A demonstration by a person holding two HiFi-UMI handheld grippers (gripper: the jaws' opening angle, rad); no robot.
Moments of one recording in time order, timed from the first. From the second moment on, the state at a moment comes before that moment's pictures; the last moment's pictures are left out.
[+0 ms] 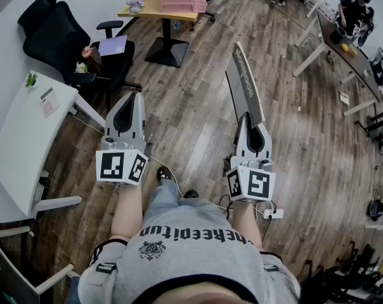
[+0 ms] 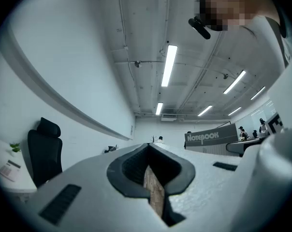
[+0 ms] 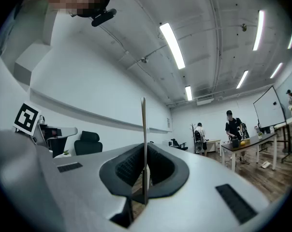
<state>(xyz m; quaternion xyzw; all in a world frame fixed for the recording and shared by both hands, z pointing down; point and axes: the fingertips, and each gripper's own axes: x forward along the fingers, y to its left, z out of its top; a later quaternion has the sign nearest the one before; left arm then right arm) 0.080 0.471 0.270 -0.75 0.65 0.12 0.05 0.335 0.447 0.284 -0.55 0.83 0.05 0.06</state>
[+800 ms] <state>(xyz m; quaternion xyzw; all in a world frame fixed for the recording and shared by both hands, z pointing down) 0.035 0.404 0.260 -0.76 0.64 0.12 0.06 0.285 0.387 0.273 -0.56 0.83 0.07 0.06</state>
